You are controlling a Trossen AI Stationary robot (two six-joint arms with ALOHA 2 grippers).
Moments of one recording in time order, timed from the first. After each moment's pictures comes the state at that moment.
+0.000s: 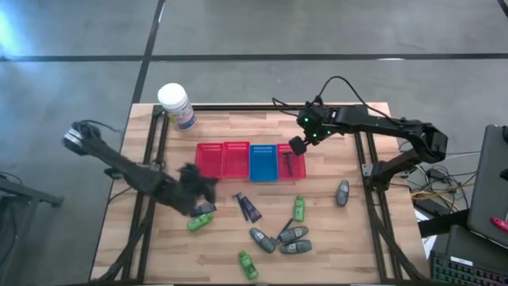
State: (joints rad) left arm -0.49 1.16 0.68 -0.35 -0.82 -1.40; right arm -0.41 1.42 1.10 -0.80 -0.08 0.55
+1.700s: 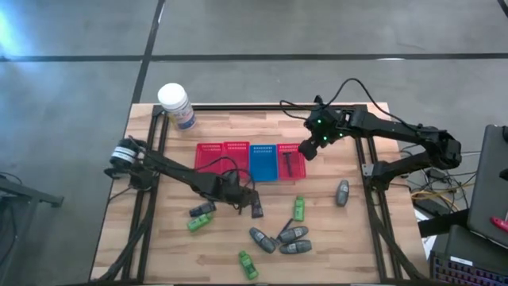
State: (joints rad) left arm -0.24 1.73 1.08 -0.47 -0.23 -1.62; right arm -0.41 1.25 1.00 -0.75 -0.16 0.45
